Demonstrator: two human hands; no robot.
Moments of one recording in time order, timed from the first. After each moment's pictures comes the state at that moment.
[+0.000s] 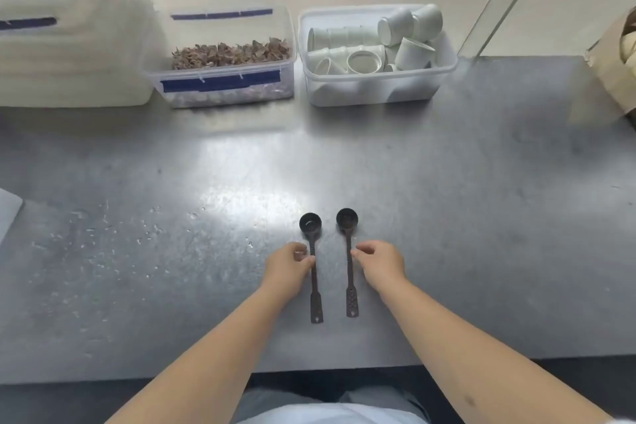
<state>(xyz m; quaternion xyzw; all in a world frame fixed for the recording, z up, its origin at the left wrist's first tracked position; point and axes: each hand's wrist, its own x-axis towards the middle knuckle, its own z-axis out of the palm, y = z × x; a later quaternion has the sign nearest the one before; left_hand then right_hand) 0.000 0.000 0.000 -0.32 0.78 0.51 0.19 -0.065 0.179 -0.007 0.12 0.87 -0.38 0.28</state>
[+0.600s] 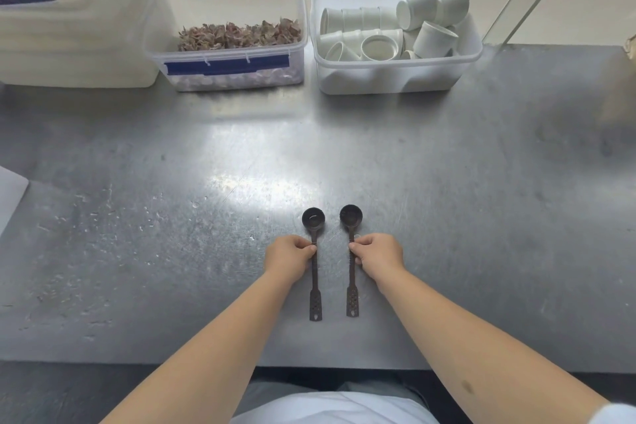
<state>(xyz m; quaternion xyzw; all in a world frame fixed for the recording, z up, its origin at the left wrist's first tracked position) -0.020 -0.002 -0.007 -0.38 0.77 0.47 0.18 -0.087 0.167 -0.022 0.16 0.85 -0.41 0.31</state>
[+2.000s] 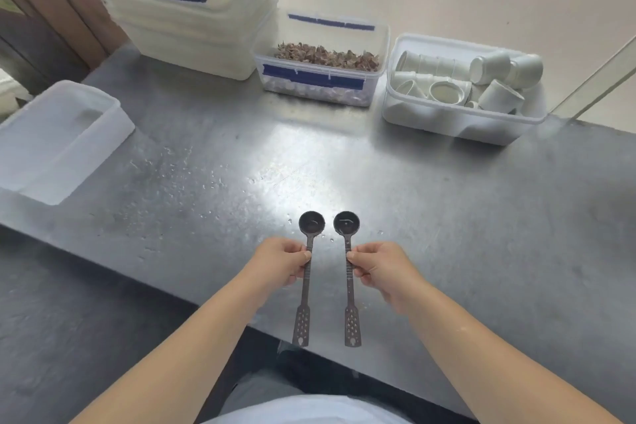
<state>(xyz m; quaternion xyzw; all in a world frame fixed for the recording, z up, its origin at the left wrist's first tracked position) 0.067 -0.012 0.098 -0.42 0.63 0.65 0.10 -0.059 0.152 0.076 0.03 0.72 -0.52 0.47</state>
